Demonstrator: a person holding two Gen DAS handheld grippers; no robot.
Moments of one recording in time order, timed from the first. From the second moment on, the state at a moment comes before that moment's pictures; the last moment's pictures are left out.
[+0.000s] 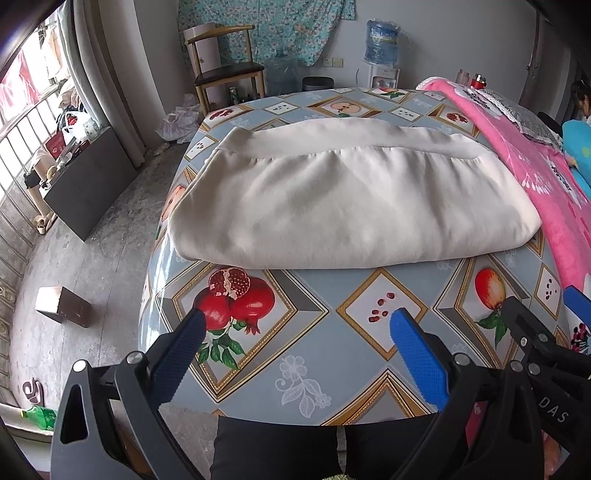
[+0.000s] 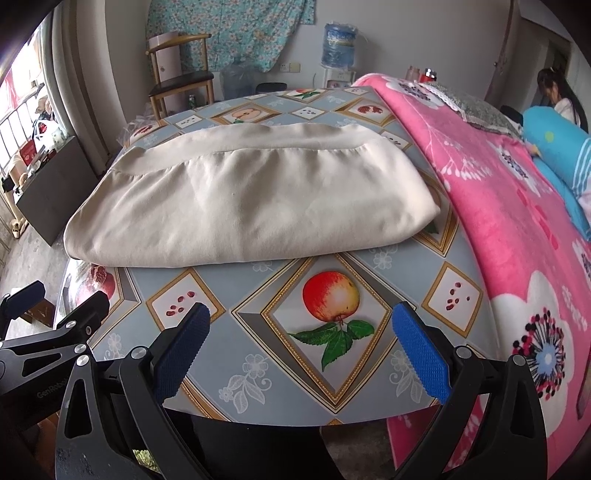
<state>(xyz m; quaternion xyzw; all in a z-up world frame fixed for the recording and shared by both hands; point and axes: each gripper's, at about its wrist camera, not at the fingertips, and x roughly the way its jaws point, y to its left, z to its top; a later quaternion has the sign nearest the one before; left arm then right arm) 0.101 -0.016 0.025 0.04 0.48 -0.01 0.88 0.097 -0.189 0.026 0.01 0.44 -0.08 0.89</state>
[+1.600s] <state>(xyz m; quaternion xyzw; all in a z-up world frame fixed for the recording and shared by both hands) 0.100 -0.010 0.025 0.04 0.48 0.00 0.88 0.099 -0.182 0.028 0.00 0.45 -0.09 0.89</state>
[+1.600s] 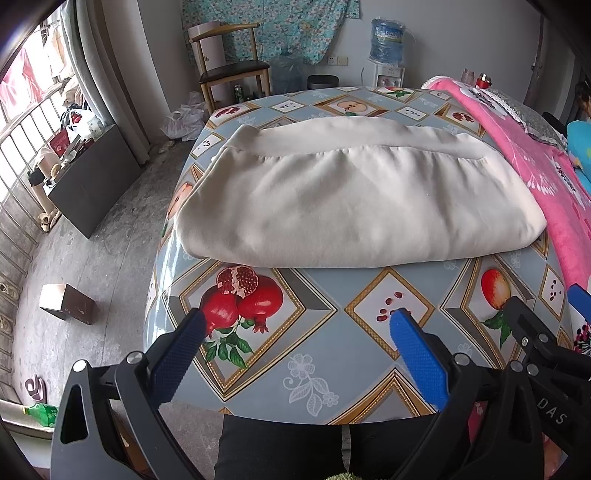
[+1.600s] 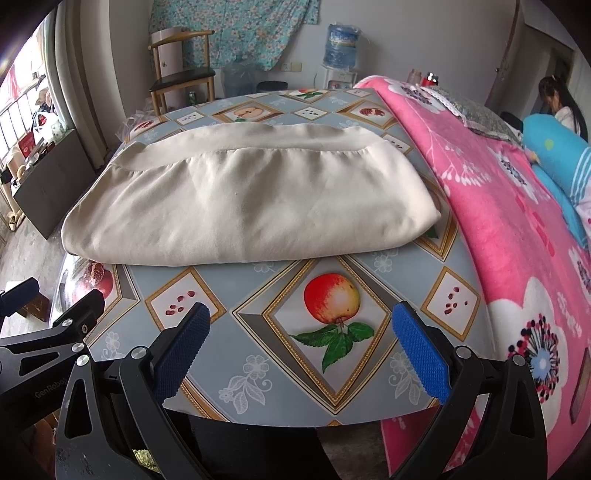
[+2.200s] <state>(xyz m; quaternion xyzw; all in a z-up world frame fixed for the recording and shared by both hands) 0.100 -0.012 0.026 0.04 0.48 0.00 0.88 0.101 -0.187 0.027 0.00 0.45 -0.09 0.89</state>
